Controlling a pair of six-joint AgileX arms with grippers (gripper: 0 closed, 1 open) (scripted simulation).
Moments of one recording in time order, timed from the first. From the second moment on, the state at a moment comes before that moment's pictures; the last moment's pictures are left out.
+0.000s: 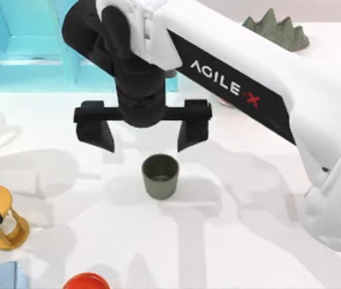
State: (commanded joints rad) left arm 0.00 0.00 0.00 0.00 0.00 0.00; right arm 0.85 2.52 2.57 -1.55 0.08 0.86
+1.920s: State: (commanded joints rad) left arm 0.00 0.00 0.00 0.00 0.00 0.00; right arm 0.85 2.53 2.23 -1.21 0.08 0.87
